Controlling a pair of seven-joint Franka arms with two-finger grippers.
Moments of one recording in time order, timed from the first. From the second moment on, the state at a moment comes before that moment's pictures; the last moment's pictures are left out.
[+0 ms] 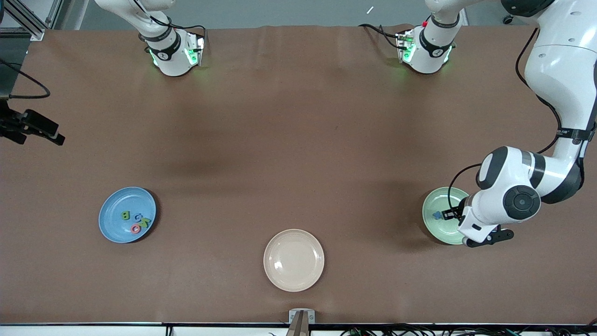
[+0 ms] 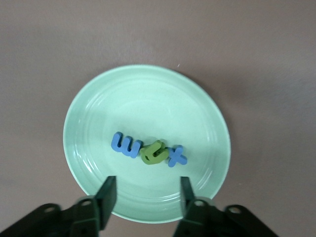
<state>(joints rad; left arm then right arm) 0.36 0.74 -0.59 -1.48 0.51 1.95 -0.57 0.04 -0.01 -0.12 -1.58 0.07 1.65 0.01</state>
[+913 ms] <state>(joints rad) 0.36 0.43 -0.75 -1.38 0.48 1.73 -0.51 0.02 -0.09 -0.11 -1.68 0.05 1.69 0.02</state>
